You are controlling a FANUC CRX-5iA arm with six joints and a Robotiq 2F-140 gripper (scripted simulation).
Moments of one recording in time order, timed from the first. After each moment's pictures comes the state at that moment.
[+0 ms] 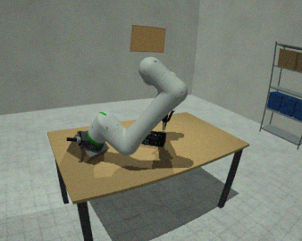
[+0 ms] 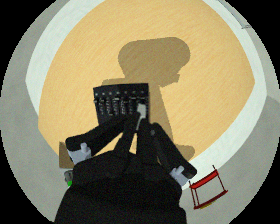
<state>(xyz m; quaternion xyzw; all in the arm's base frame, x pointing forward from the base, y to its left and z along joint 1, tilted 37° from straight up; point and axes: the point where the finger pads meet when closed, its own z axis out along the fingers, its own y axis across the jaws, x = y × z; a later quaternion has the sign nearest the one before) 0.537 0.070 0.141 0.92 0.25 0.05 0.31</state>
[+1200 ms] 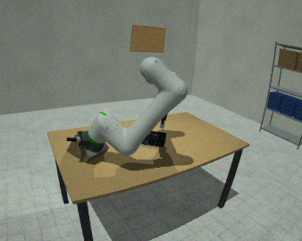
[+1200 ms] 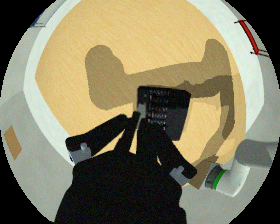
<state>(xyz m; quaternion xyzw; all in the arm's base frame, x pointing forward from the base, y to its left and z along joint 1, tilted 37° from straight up) 0.554 0.104 0.119 0.85 -0.45 0.22 0.17</state>
